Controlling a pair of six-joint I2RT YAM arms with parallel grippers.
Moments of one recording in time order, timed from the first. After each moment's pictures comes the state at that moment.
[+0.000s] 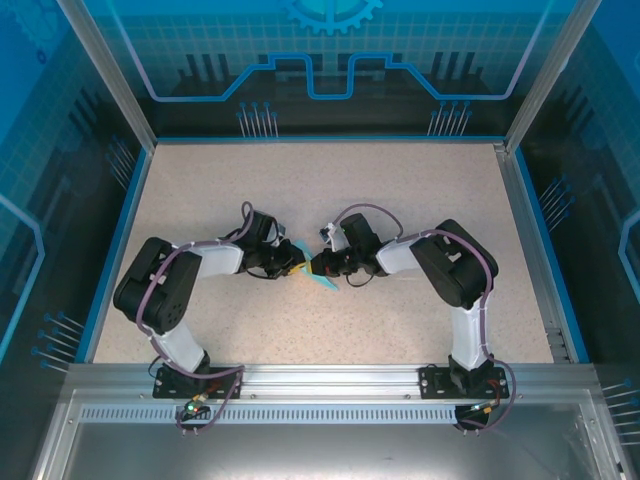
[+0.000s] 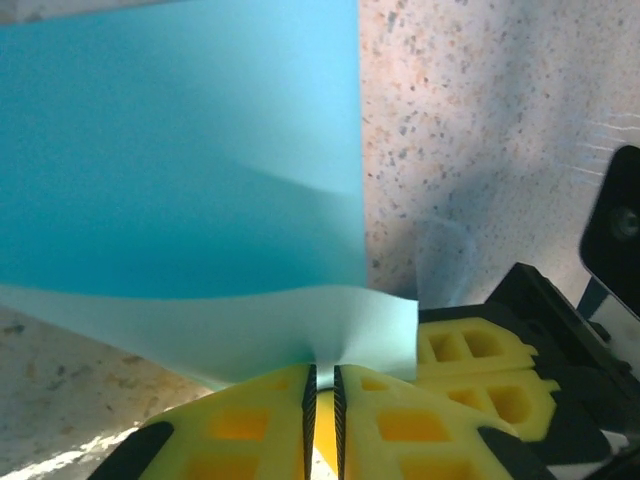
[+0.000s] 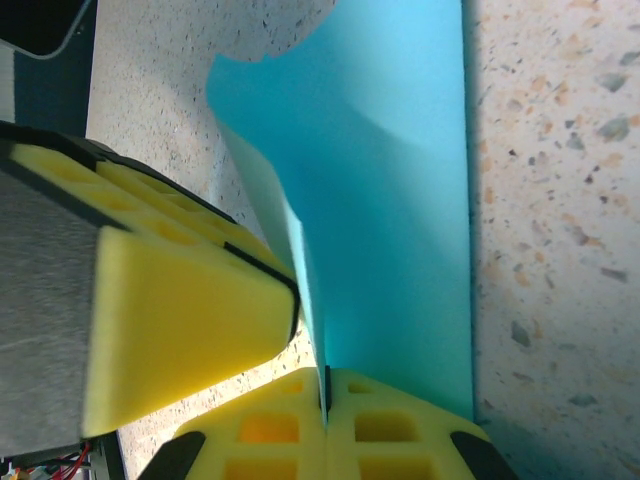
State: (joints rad) left arm -0.34 1.72 0.76 -0.02 0.56 -0.95; right arm 0.62 2.01 0.94 0.26 -0.67 0.63
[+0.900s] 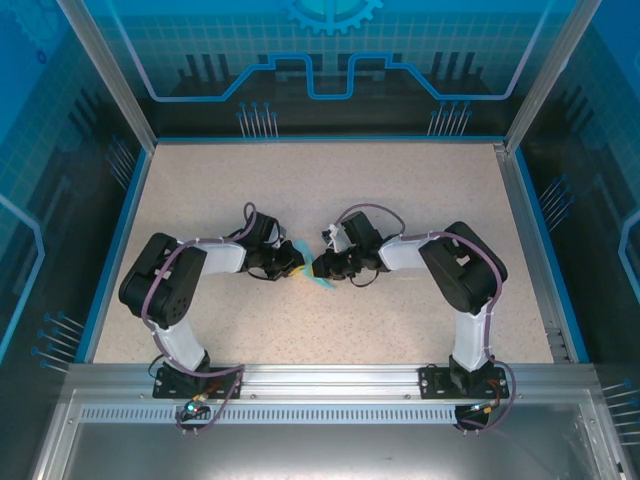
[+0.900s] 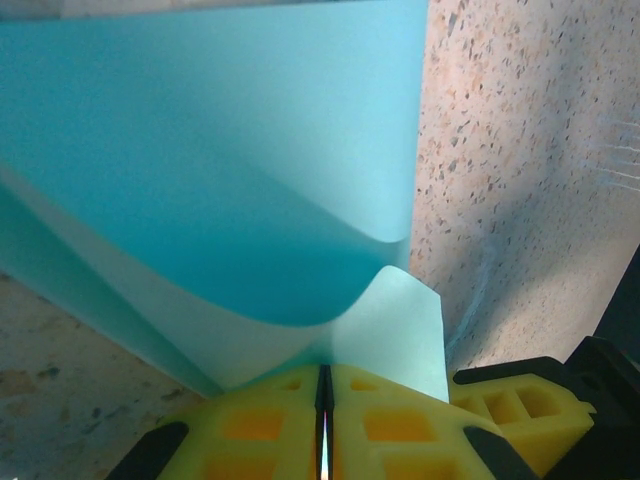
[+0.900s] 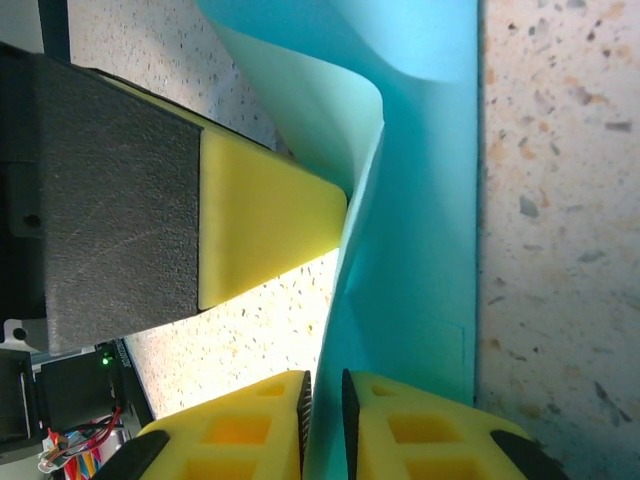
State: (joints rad) left arm -0.34 1.76 0.78 -0.03 0.54 -0.93; right arm 0.62 1.94 0.97 0.05 -0.70 0.63
